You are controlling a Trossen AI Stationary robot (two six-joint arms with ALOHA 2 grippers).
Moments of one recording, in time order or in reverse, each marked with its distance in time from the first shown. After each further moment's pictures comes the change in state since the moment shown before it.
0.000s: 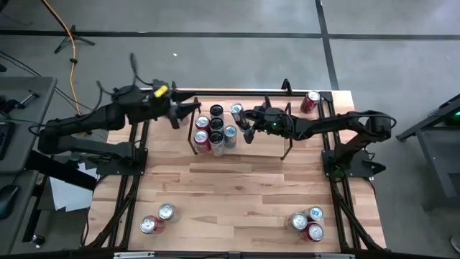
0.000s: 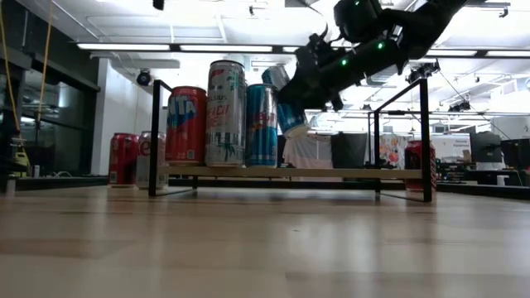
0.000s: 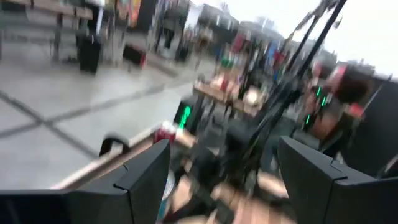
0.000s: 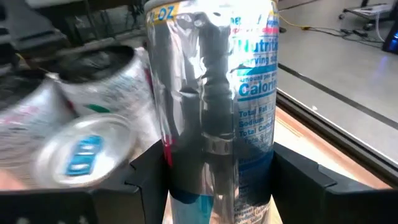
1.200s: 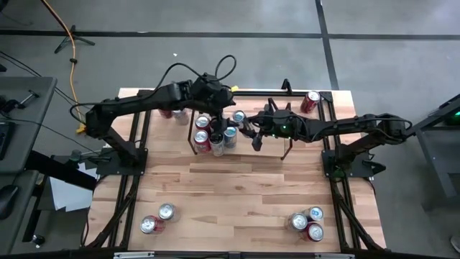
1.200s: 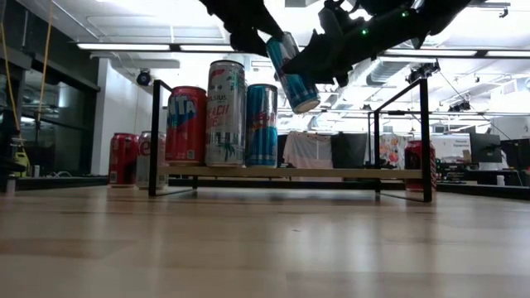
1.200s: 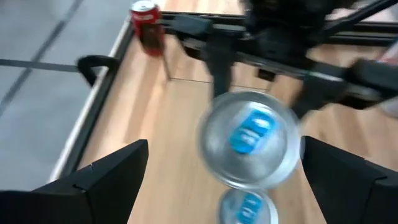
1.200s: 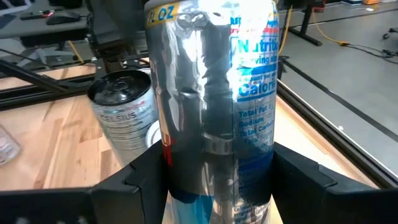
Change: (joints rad) left arm 0.092 0.685 0.532 -0.470 0.243 0.507; right arm 0.067 -0.160 0.000 -0.146 -0.073 -0.088
